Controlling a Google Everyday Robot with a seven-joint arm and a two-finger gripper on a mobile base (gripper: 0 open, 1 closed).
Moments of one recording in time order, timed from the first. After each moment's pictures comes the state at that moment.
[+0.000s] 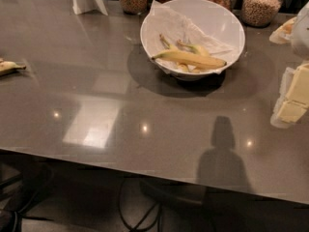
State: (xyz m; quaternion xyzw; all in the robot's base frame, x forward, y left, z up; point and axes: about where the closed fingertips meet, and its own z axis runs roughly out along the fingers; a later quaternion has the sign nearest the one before) arm 0.438 -0.217 0.976 -0.60 0.78 -0.03 0.16
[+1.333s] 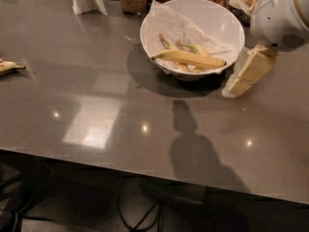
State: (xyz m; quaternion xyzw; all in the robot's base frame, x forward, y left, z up) arm 0.502 -0.145 1.001 -0.65 0.68 -0.05 0.35
